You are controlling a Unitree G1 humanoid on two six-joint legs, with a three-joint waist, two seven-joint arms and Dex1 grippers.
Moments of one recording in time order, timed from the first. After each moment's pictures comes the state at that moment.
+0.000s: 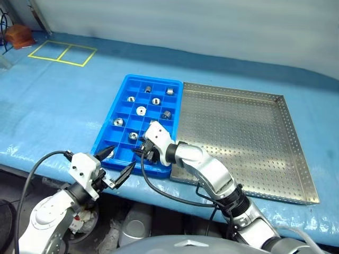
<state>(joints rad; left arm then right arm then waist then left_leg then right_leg) 0.48 0.50 0.15 -0.70 -0.43 0.34 -0.56 -0.37 -0.10 0.51 -0.22 0.13 0.73 0.52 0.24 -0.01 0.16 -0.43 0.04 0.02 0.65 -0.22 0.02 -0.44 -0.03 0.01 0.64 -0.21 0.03</state>
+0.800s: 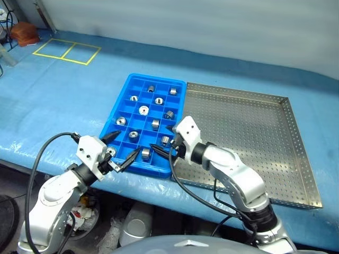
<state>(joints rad) 0.26 0.51 0.11 -0.63 -0.41 0.37 -0.55 -0.21 -0.24 0.31 -0.52 0.21 0.80 0.48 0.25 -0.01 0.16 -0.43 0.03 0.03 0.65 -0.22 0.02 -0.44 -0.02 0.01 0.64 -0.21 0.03</state>
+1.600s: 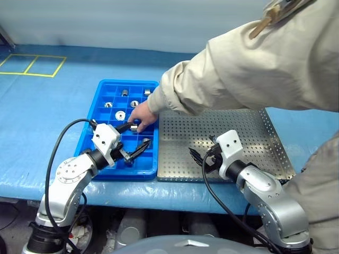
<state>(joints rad) 0.05 0.50 0.01 -0.46 -0.36 0.35 -0.63 0.10 -0.34 0.07 -0.76 0.22 0.88 0.32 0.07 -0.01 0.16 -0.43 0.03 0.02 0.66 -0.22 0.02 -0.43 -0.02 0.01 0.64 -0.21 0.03</state>
